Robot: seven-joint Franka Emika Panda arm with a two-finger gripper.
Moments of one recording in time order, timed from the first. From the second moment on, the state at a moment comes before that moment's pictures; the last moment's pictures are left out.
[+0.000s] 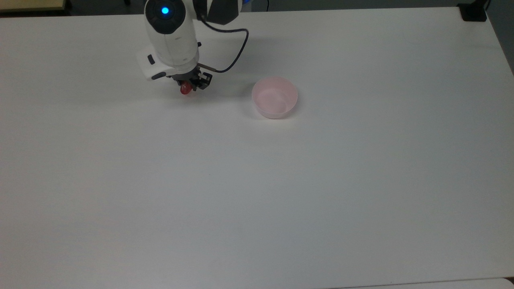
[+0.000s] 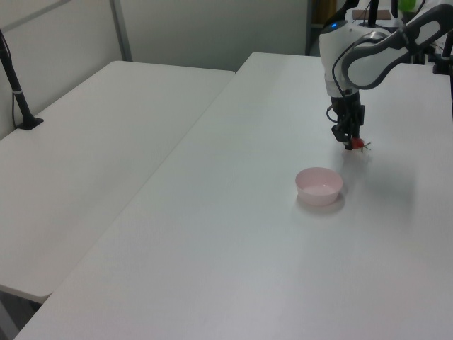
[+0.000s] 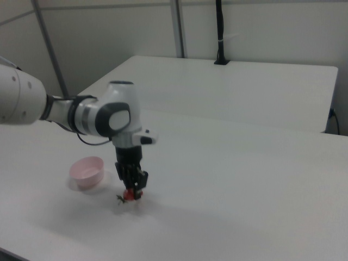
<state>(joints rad) -0.11 0.19 0.03 -2.07 -0.11 2.04 0.26</state>
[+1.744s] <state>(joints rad) 0.06 0.28 0.24 -1.89 -0.09 2.00 0.49</state>
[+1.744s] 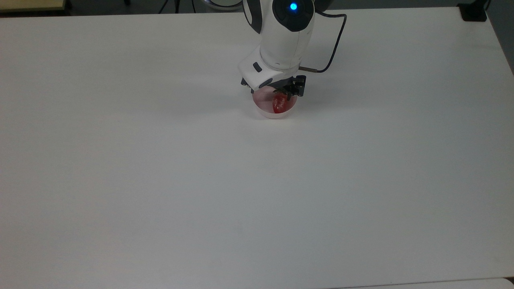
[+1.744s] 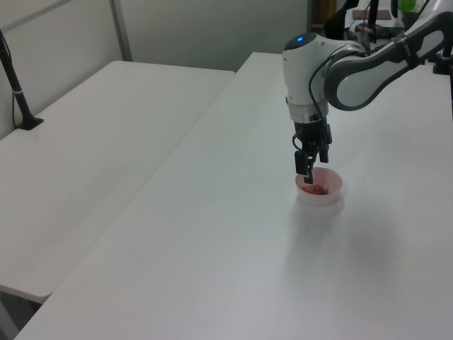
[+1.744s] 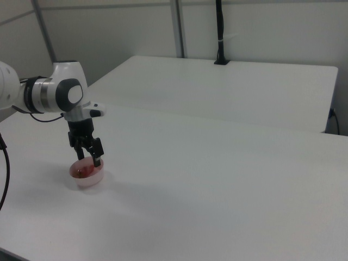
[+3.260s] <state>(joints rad) -0.02 -0.05 0.06 -1.74 -0.15 1.69 0.35</state>
